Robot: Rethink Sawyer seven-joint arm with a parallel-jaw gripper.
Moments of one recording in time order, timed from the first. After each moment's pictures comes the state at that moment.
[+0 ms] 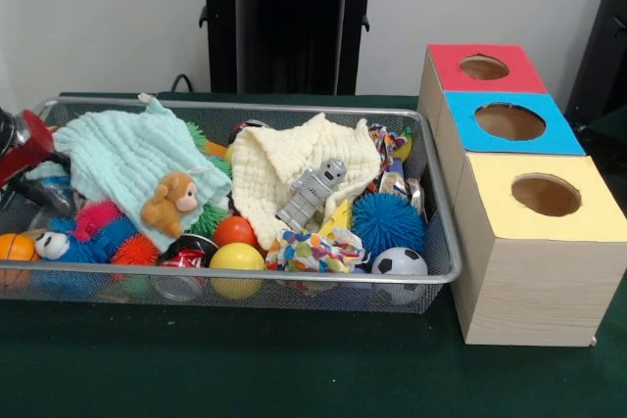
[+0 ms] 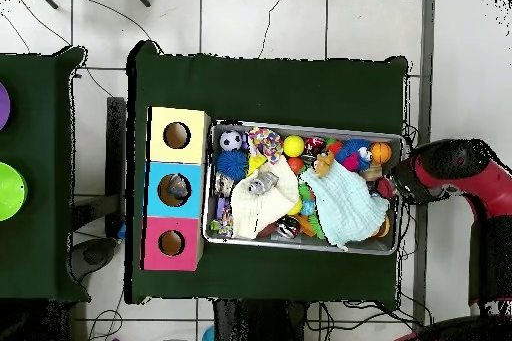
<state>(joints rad) -1.01 -0.15 0.52 0.98 -0.46 1.43 0.86</state>
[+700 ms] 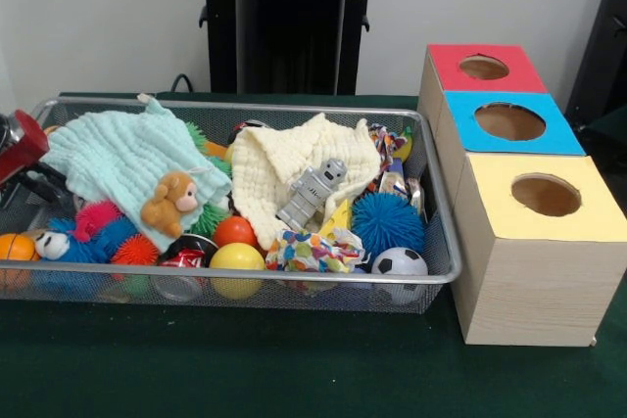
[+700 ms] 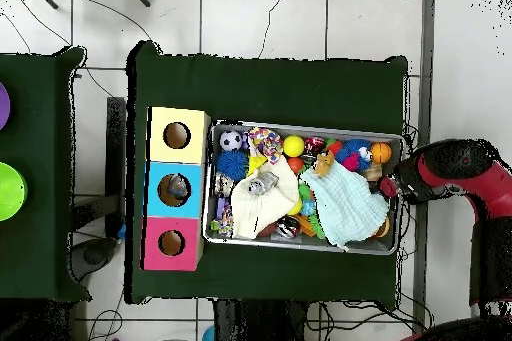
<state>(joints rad) -1.03 -0.14 0.54 0.97 -0.46 1.43 0.78</state>
